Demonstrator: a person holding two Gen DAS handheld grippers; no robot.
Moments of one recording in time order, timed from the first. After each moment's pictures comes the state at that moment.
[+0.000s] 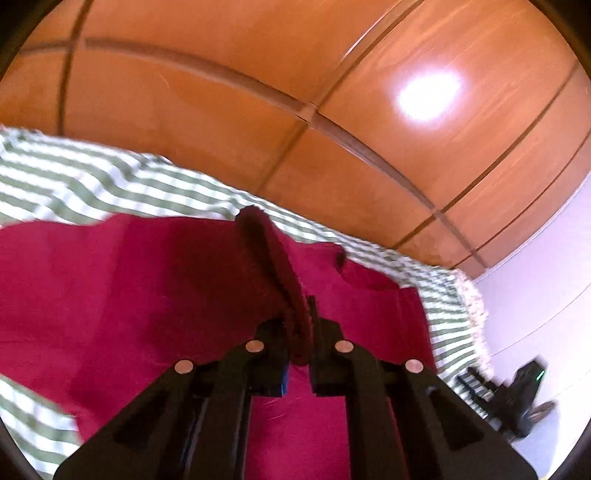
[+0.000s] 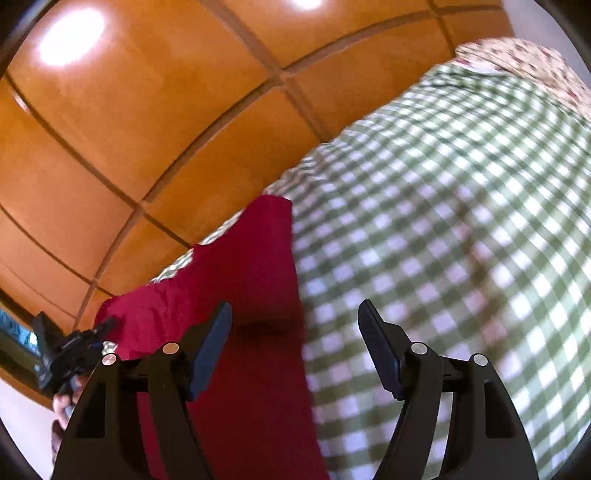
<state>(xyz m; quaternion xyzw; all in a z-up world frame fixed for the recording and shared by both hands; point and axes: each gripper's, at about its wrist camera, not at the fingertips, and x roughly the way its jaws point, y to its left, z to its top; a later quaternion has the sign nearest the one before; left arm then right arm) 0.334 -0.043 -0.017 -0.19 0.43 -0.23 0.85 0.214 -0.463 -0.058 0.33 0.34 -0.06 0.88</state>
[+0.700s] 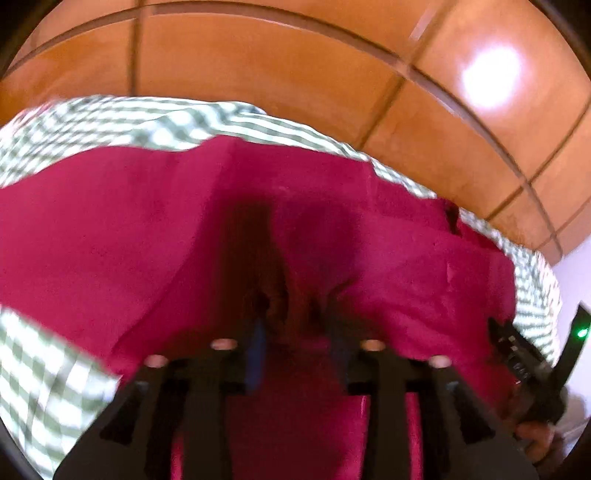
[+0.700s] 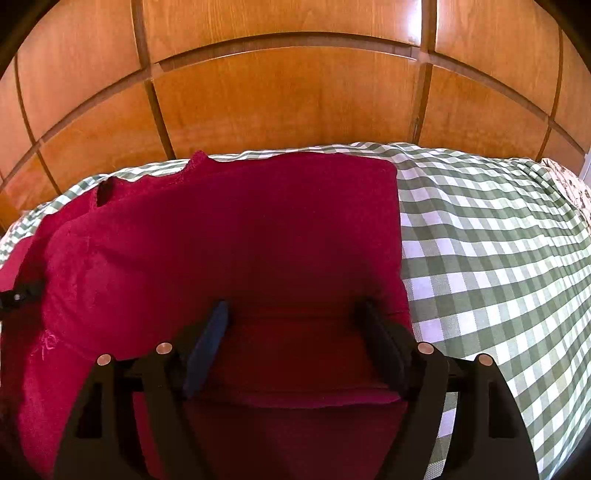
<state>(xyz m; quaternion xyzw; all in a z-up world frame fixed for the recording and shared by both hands) 0.313 -0.005 -0.081 -0.15 0.47 -0.09 0.86 0.324 -0.347 -0.110 0.05 0.41 -0.09 0.91</state>
